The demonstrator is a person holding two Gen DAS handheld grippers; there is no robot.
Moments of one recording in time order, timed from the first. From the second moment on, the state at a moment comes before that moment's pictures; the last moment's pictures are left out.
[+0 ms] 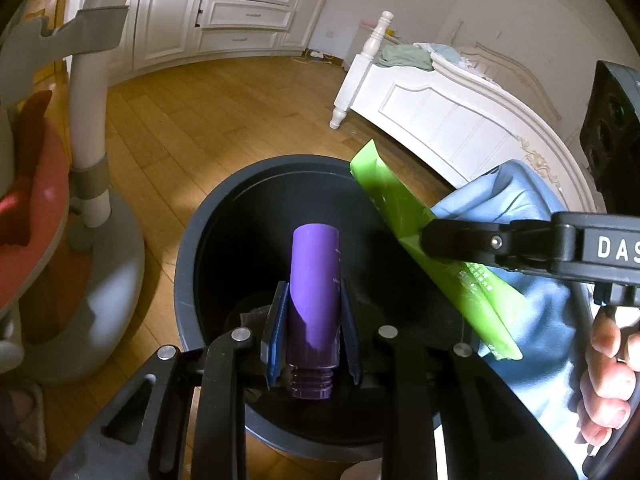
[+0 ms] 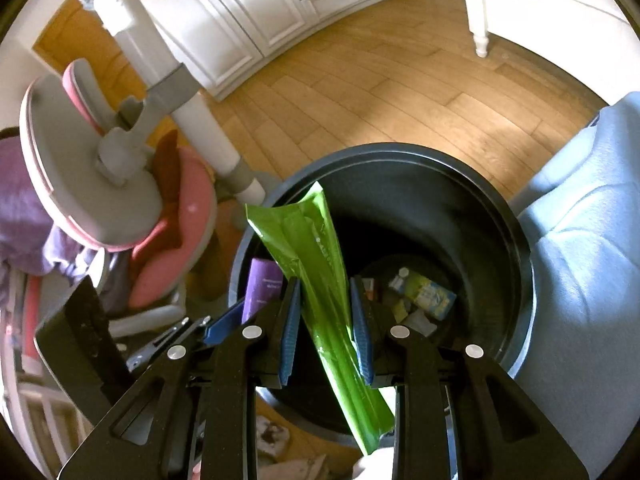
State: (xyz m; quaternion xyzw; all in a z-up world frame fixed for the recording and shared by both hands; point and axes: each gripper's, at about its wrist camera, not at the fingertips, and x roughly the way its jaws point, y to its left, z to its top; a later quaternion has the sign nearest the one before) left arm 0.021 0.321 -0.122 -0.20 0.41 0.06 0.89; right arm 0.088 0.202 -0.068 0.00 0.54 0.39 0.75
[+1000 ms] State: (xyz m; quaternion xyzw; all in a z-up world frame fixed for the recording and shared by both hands) left arm 0.007 0.295 -0.078 -0.18 0.40 0.05 0.90; right arm 0.077 0.120 -0.014 0.12 0.45 0.47 0.75
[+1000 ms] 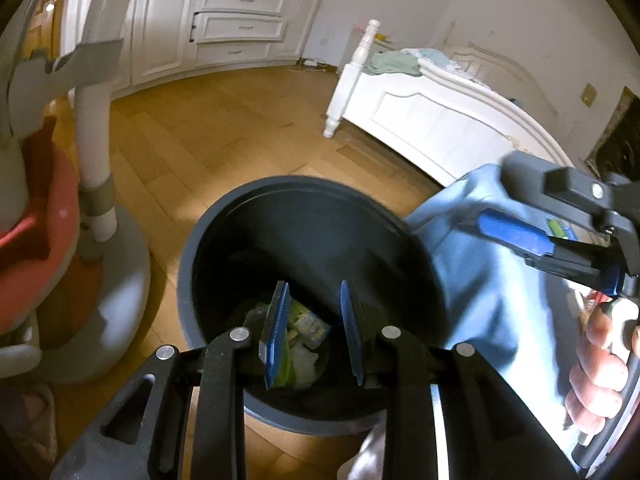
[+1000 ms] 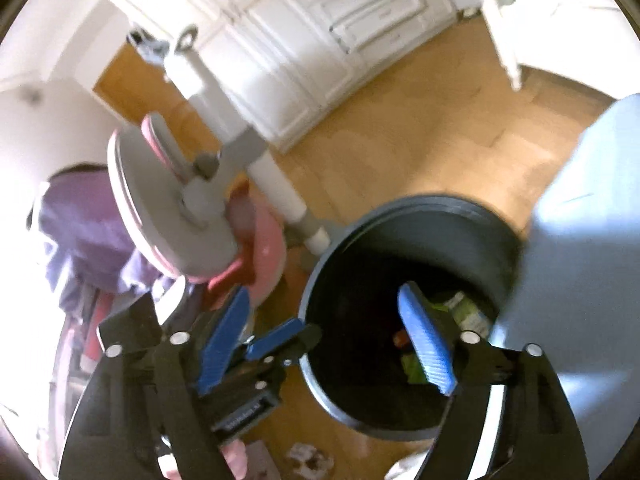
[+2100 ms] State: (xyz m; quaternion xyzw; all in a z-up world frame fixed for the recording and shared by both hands) left arm 0.081 0.005 -0.055 0.14 0.43 -0.21 0.87; right arm 0.023 -0.162 -0.031 -0.24 0.32 0.26 0.88
